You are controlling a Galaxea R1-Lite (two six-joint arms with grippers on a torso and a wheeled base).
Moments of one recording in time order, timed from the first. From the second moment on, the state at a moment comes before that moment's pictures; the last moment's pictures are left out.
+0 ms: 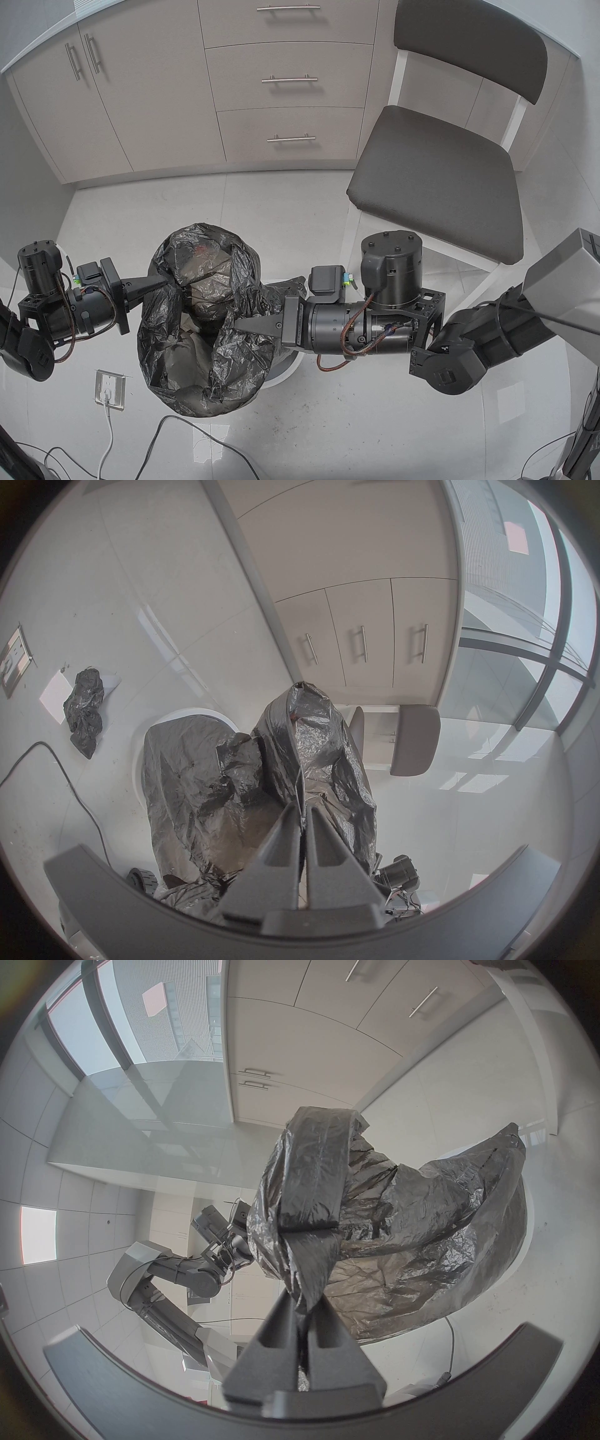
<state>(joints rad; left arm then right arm) 0.03 1.75 -0.47 -1.06 -0.81 -1.14 0.79 2.09 -1.06 -0.83 0.54 0.81</state>
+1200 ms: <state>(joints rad) 0.12 1.80 -0.38 -1.11 -0.82 -1.06 0.97 2.20 -1.09 -0.84 0.50 0.86</state>
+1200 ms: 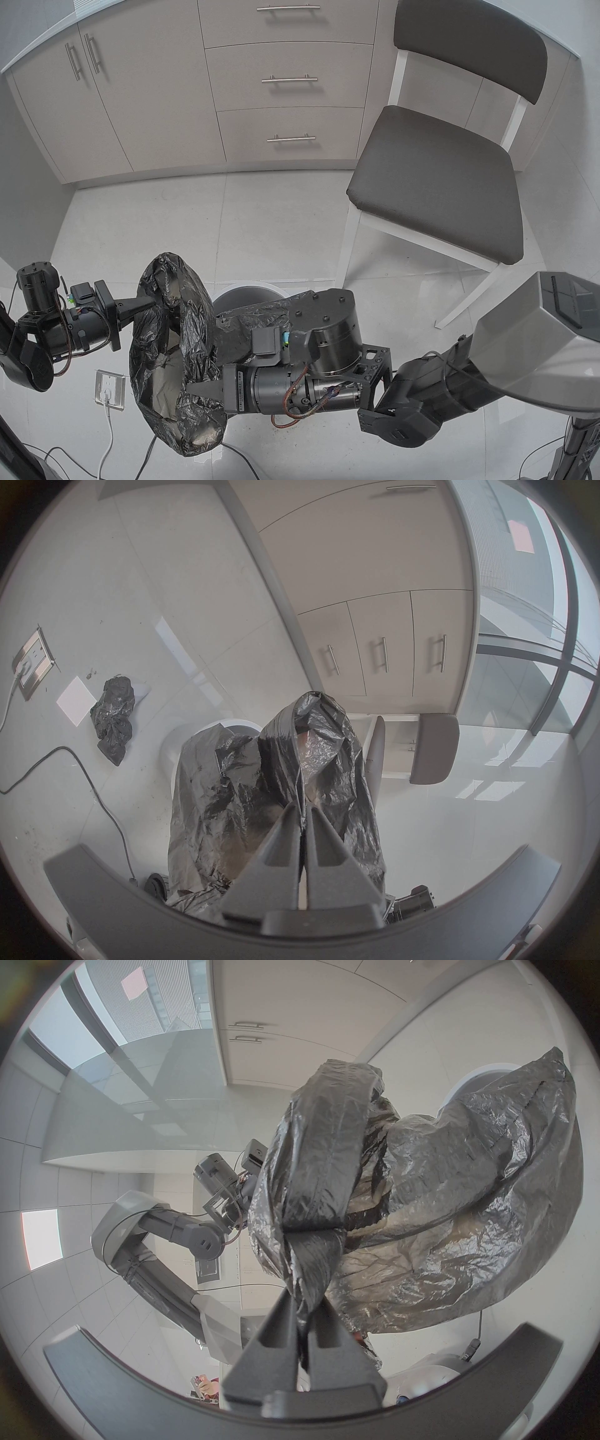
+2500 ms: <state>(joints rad) -0.02 2.02 -0.54 -1.10 -0.59 -0.66 0.76 2.32 -1.22 -0.82 0.21 0.56</state>
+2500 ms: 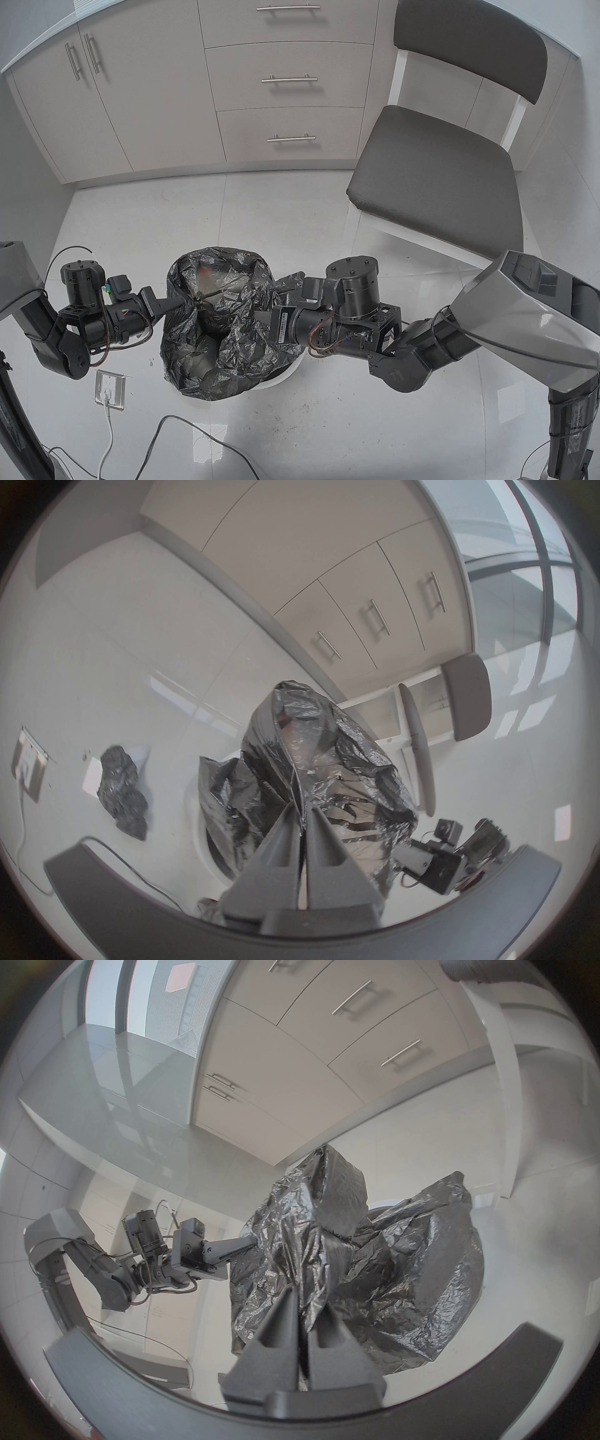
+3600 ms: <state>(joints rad) -0.03 2.24 -0.71 -1.08 -0.38 -0.32 0.94 2.40 -1.13 -0.83 -0.26 0.33</state>
